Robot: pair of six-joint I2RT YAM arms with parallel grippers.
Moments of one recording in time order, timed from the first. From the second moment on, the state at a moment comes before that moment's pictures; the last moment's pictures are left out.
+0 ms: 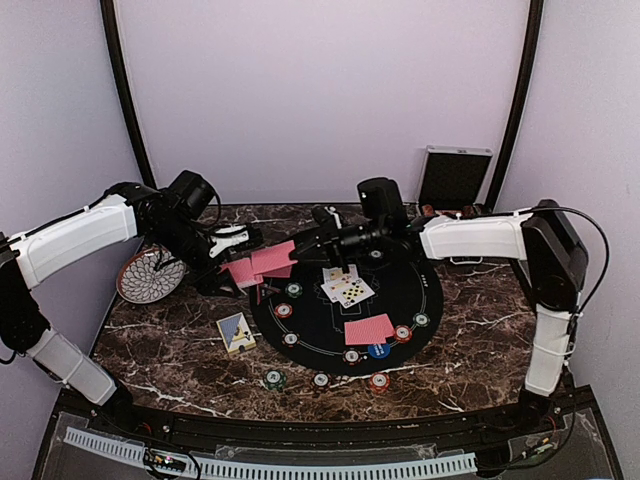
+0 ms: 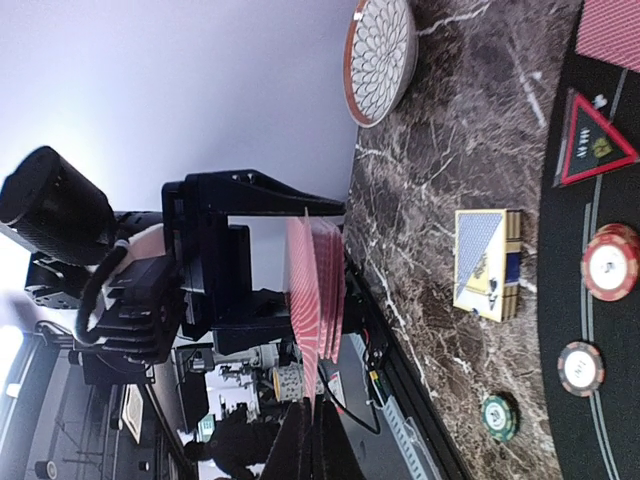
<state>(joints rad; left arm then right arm) -0.53 1.46 1.28 -0.96 0.31 0.65 0.79 1.95 1.40 0.18 -0.89 1.18</state>
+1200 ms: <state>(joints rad) -0.53 1.46 1.28 -0.97 0.31 0.65 0.36 1.93 1.17 -0.31 -0.59 0.64</state>
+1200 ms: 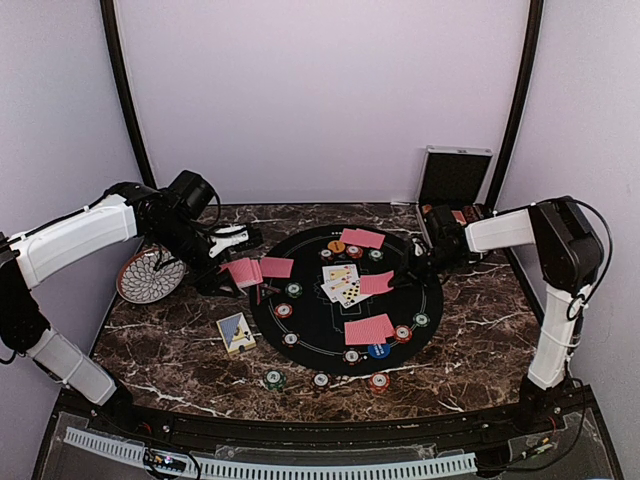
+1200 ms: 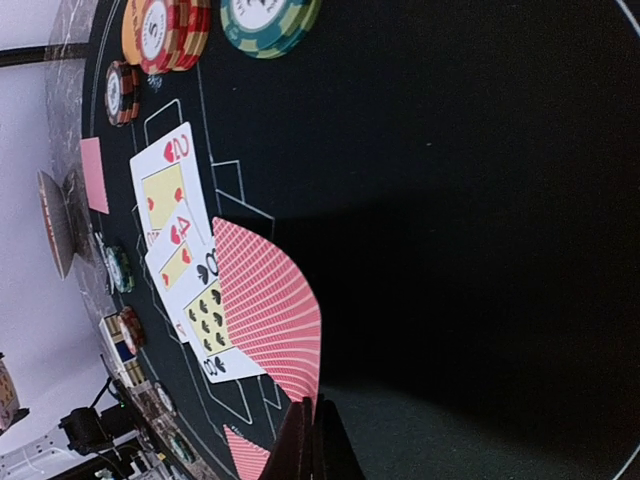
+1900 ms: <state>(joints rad) -0.53 1.46 1.28 -0.97 0.32 0.65 0.44 1.82 1.26 -0.45 -0.43 0.59</state>
